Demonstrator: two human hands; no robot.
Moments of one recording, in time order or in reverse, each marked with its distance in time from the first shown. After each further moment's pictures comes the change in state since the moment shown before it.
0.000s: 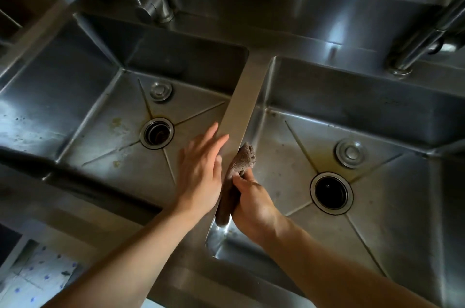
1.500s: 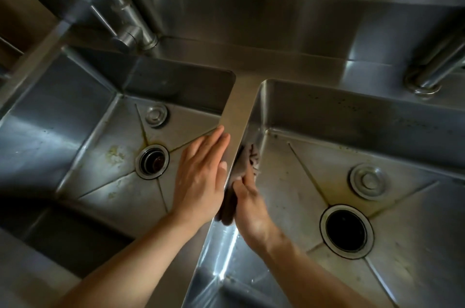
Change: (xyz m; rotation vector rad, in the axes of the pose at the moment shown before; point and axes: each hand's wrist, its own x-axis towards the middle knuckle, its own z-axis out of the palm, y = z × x) left_hand 0.078 0.010 0.026 0.193 -0.007 0.117; right_hand 0.080 -0.033 -0.033 -0.442 -0.055 -0.222
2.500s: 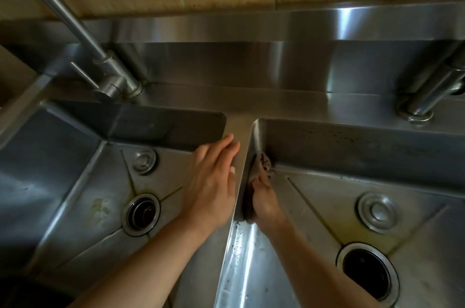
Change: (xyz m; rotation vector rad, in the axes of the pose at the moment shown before) left_hand 0.079 -0.005 0.010 0.004 -0.002 0.118; right_hand 0.123 -0.003 -0.036 0.053 0.284 -0.104
